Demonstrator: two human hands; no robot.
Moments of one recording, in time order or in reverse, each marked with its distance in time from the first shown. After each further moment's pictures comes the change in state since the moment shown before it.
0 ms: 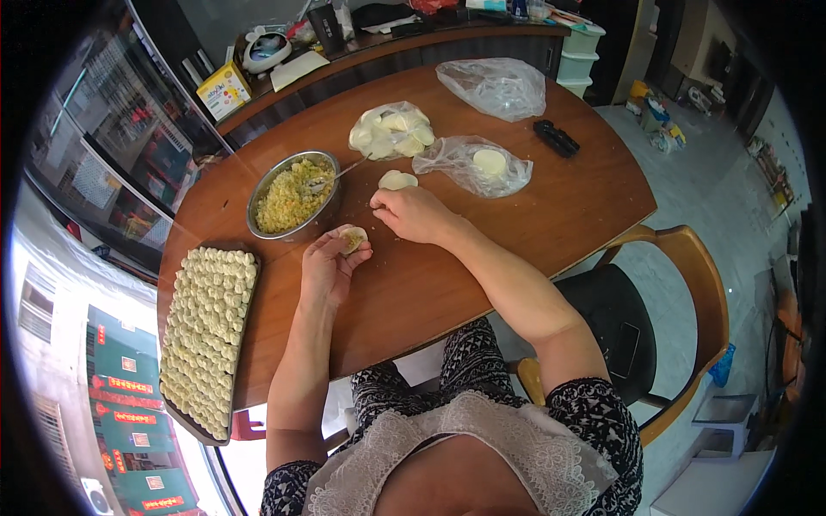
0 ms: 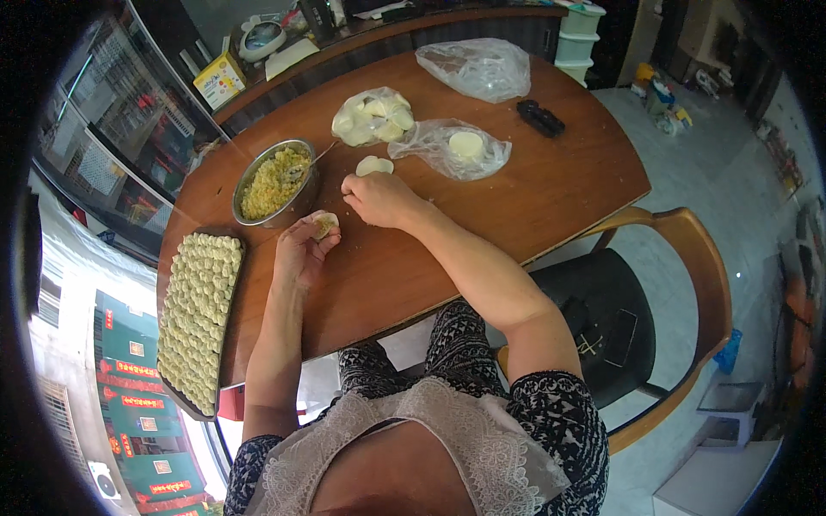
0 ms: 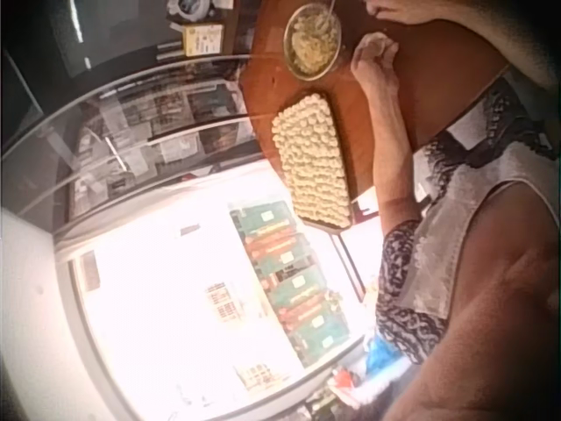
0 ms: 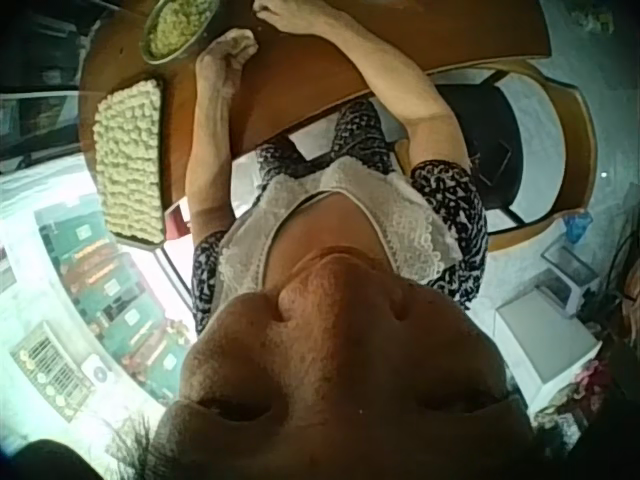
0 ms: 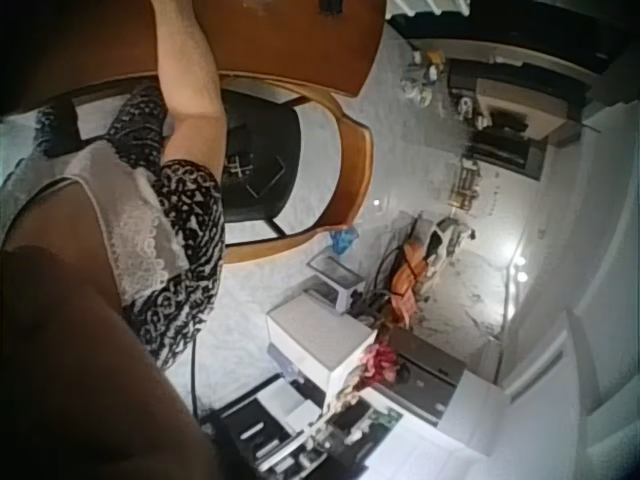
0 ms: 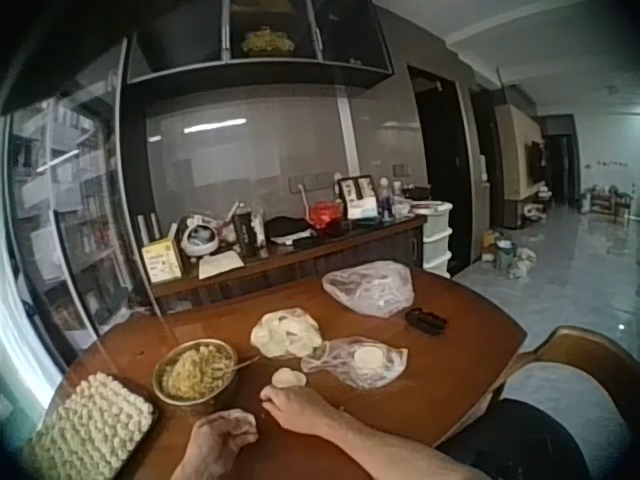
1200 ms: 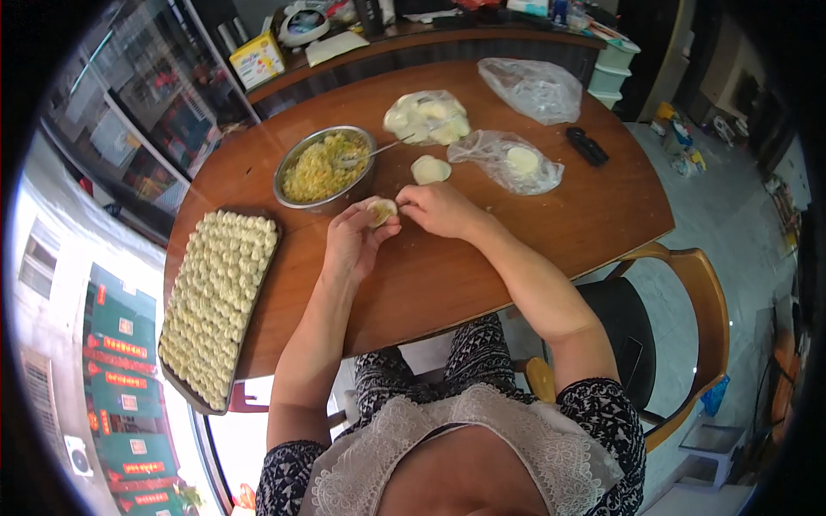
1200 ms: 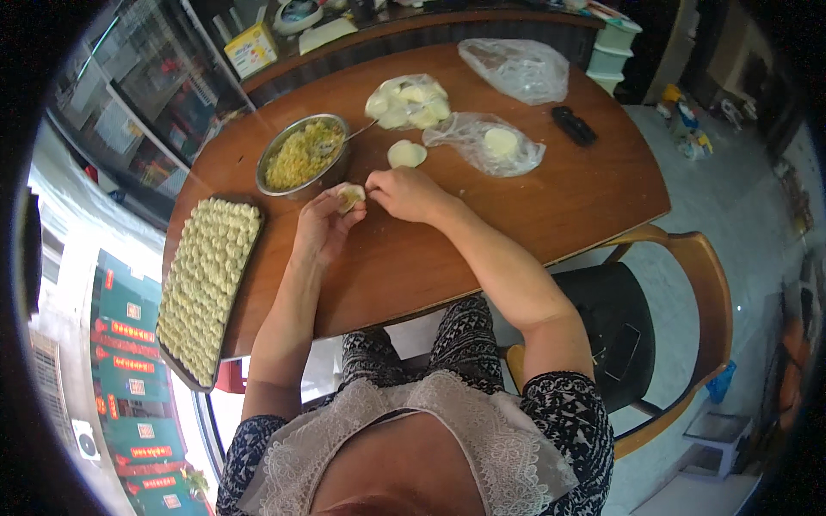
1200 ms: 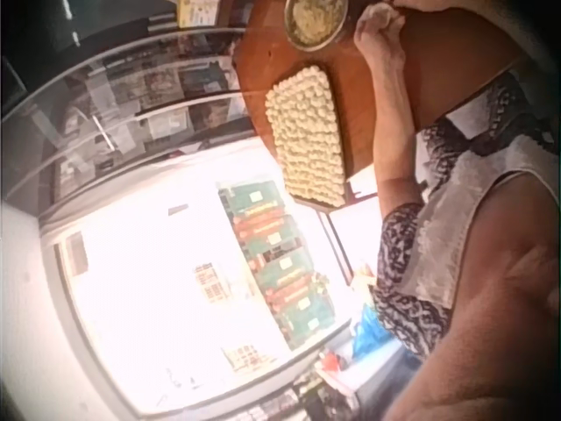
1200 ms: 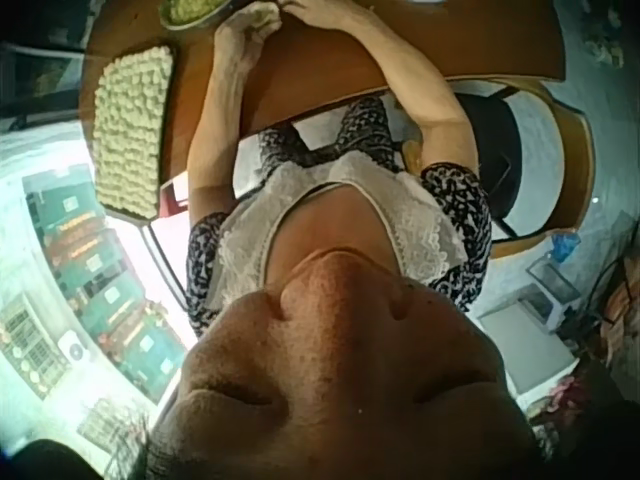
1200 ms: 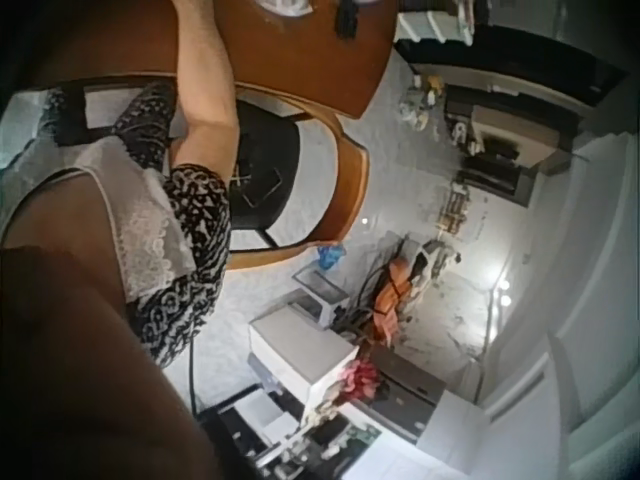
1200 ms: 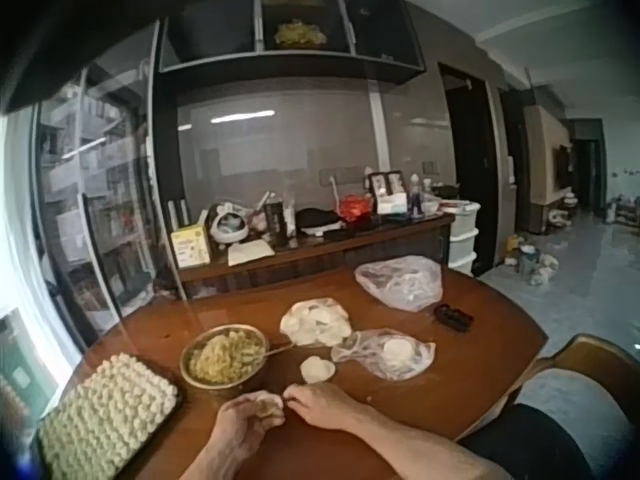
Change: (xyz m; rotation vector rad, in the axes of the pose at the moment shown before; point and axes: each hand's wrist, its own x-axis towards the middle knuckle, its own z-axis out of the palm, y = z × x) left_hand 0.004 0.001 -0.005 -0.046 -0.149 0.056; right_hand -0.003 -0.011 0.004 0.078 -0.124 -0.056
